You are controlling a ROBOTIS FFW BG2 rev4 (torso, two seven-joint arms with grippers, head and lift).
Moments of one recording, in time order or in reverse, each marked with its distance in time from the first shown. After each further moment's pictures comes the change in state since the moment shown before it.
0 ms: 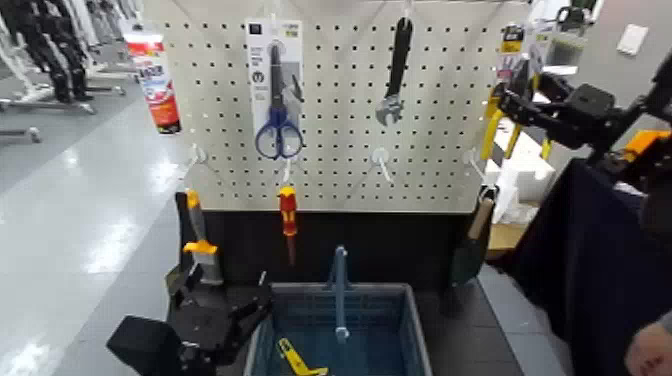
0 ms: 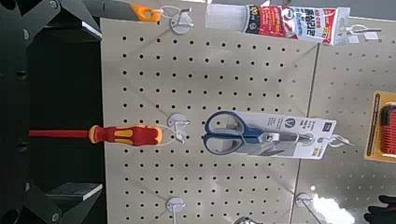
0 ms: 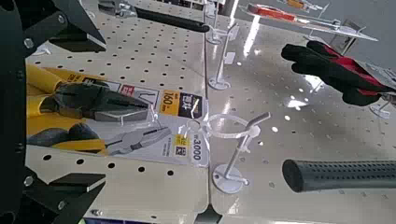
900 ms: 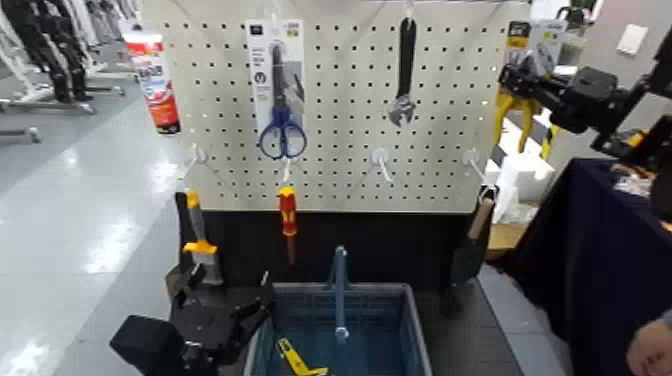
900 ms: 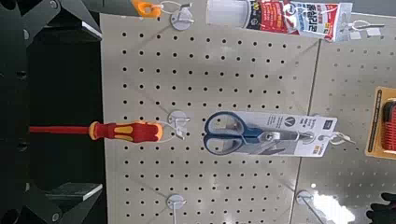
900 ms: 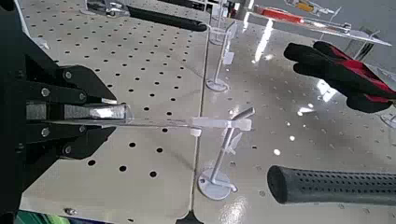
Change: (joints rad) left arm -0.002 -0.002 -0.004 0.000 -0.003 0.003 -0.003; right arm -0.055 -0.029 0.031 0.000 0.035 0.032 0.007
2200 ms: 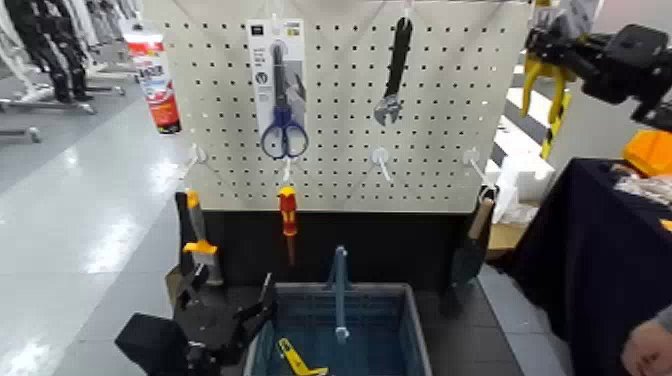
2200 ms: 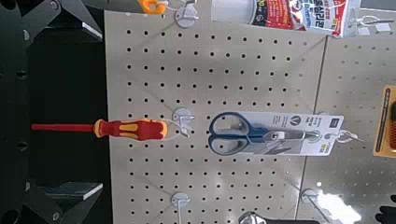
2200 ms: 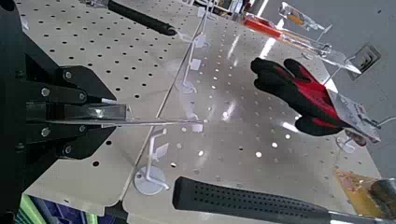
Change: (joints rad) left arm -0.001 0.004 -0.006 -0.001 -0.001 0.020 0.000; right arm 0.035 -0.018 -0.066 -0.228 0.065 0.078 -0.022
